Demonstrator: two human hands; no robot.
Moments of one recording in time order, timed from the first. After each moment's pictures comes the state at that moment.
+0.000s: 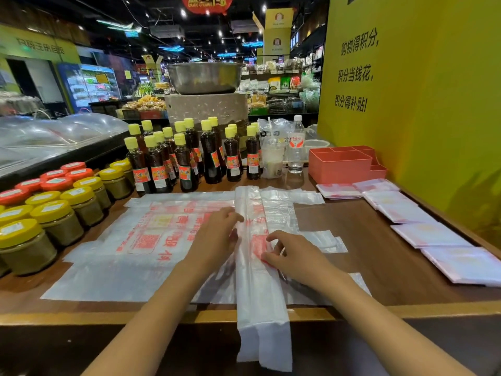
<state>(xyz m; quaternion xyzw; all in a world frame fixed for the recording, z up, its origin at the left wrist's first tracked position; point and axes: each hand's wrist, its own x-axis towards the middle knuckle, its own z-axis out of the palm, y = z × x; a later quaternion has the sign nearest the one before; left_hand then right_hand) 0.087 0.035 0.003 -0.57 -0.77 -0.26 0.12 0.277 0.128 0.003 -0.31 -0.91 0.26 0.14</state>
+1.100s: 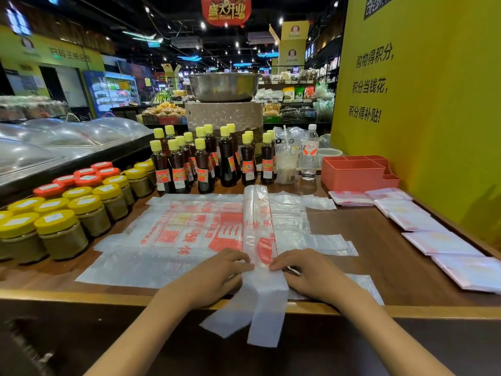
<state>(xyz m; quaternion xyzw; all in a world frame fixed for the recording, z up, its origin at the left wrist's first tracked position) 0.095 -0.052 -0.006 -0.69 -0.71 -0.11 -0.05 0.292 0.122 -0.021 -0.16 -0.95 0.21 0.16</state>
